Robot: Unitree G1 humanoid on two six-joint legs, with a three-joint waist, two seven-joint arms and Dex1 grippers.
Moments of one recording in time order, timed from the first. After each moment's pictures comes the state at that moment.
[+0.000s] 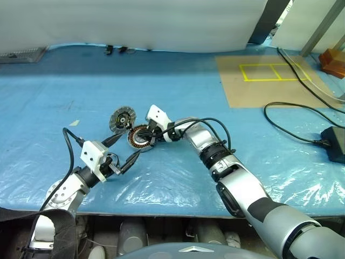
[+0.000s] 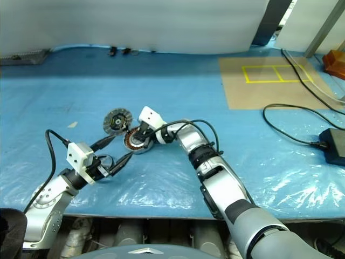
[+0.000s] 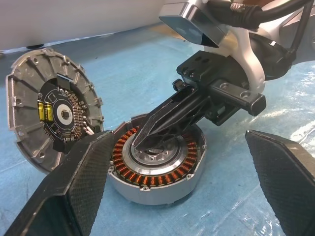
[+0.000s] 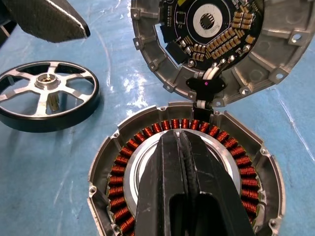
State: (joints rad) left arm 0.18 0.43 0.11 -0.33 -0.36 0.05 -0.67; right arm -0.92 0.03 0.32 0.84 -0.06 0.14 0.95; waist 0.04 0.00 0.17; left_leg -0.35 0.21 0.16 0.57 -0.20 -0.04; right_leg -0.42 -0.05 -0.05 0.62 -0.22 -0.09
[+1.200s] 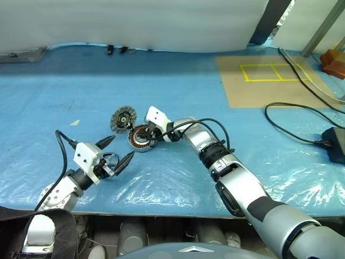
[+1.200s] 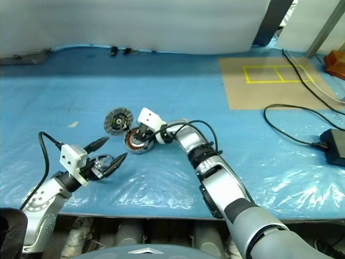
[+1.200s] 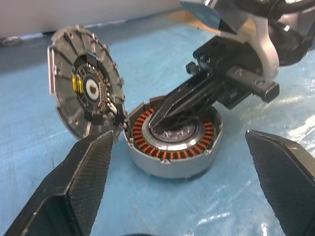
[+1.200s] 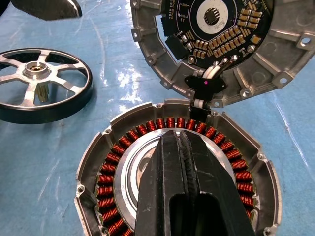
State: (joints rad) left arm 0.23 0.47 0.16 -0.33 -0.38 0.08 -0.67; right arm -0.94 0.02 0.30 0.88 -0.06 0.08 0.96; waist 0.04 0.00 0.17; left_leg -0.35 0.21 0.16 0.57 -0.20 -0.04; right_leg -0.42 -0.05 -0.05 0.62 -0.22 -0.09
